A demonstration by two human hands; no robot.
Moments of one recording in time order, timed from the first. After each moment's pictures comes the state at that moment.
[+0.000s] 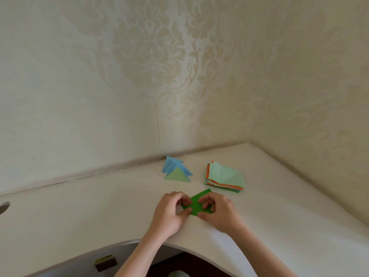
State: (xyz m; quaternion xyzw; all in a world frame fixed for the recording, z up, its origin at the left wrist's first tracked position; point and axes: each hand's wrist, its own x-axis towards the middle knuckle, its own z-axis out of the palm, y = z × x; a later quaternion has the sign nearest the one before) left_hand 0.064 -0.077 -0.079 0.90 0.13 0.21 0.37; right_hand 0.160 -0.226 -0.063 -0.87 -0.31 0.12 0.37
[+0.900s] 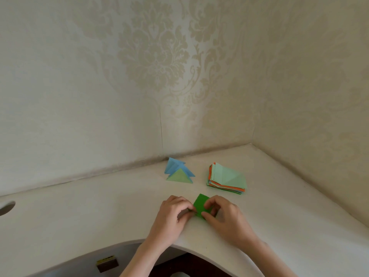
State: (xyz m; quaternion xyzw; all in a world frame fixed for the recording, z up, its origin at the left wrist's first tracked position) left_hand 0.053 -0.075 -0.086 0.91 0.04 0.24 0.32; right_hand 0.150 -0.247 -0.066 -0.82 -0.40 0.03 0.42
